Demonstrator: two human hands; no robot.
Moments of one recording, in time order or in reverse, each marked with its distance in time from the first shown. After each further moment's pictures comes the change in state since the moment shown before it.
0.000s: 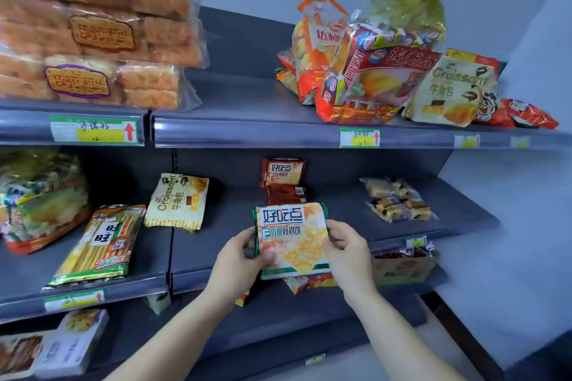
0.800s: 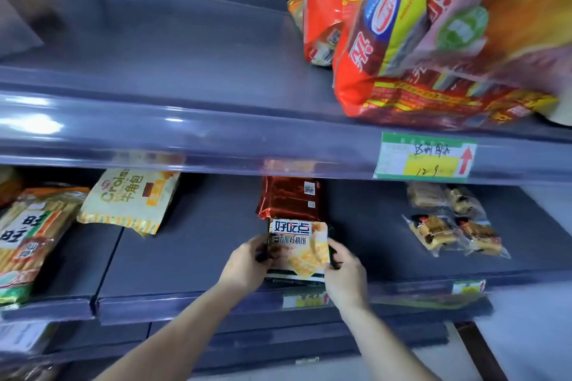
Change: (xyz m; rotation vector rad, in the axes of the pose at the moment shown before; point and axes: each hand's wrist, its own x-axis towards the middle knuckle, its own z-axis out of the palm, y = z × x) left_hand 0.193 -0.102 0.105 0.262 -0.050 -0.222; right_hand 0.190 0.157 0.043 -0.321 -0.161 0.240
